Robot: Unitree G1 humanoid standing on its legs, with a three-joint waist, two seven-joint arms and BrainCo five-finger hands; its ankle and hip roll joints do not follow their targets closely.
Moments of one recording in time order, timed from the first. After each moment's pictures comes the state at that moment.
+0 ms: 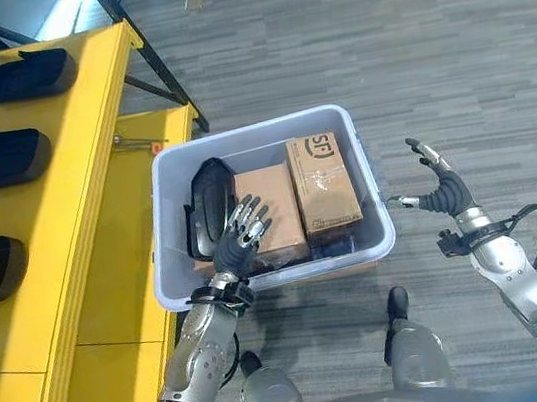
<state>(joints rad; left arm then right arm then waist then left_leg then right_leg) 0.06 0.30 -0.20 -0.02 -0.83 -0.01 -0.06 -0.04 -0.57 0.21 0.02 -0.02 -0.15 -0.23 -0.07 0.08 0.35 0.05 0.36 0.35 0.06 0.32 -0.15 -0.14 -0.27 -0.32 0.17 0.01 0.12</state>
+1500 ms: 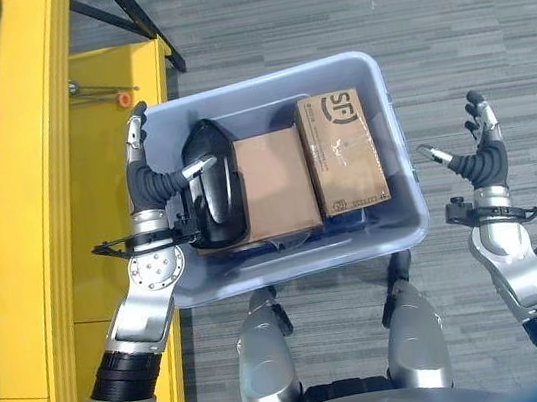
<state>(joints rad) -0.19 0.50 -0.06 -0.13 0.03 -0.06 0.43 -0.11 -0.45 0.09 -0.06 0.10 -0.16 -0.48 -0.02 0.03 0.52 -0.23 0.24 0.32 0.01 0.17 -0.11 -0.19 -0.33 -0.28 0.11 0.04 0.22</state>
